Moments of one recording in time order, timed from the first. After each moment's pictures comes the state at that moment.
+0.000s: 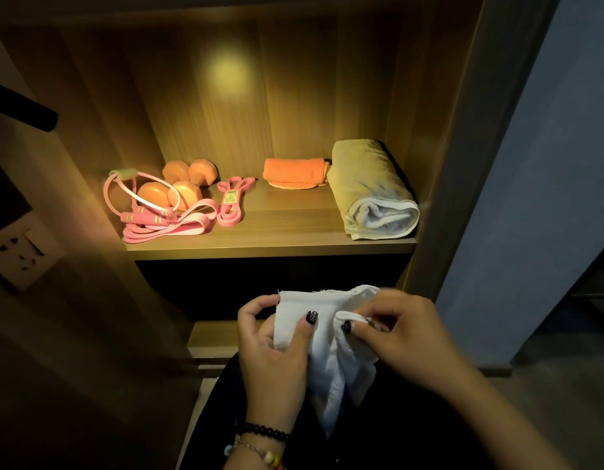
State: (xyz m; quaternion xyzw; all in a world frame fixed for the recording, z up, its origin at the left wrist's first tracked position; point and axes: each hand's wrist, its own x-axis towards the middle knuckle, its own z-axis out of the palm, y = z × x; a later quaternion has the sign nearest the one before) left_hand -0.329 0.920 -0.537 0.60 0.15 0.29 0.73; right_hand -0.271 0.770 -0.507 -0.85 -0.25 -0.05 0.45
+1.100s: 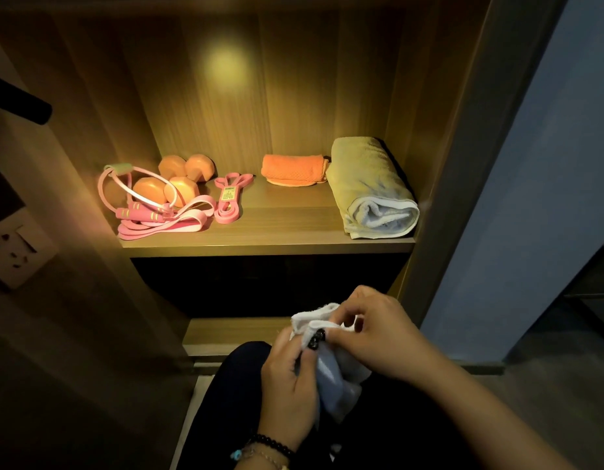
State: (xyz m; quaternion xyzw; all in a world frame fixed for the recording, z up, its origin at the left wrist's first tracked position) left_hand -0.325 0.927 -0.593 0.78 0.04 0.26 0.56; right_hand -0.259 0.797 -0.514 -0.88 -0.26 0.03 0.39
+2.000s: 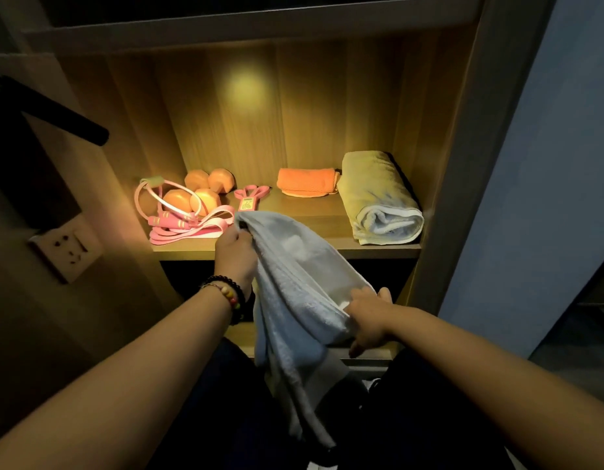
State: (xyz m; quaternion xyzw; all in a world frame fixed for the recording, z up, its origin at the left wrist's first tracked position) left_hand -0.236 1.026 -0.490 0.65 0.20 0.28 0.68; right_hand -0.208 0.812 -0.538 -0.92 -0.34 0.16 -0.08
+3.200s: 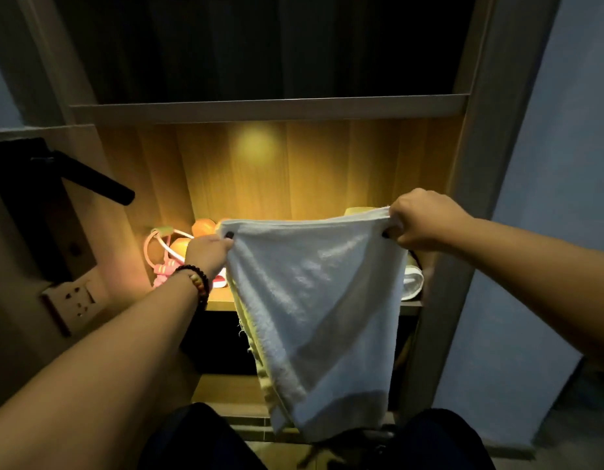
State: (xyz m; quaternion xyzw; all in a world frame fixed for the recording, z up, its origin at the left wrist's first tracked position) left_hand -0.197 1.106 -0.422 0.73 0.23 0.28 0.58; right_hand -0.137 0.777 -0.338 -0.92 -0.31 -0.22 -0.07
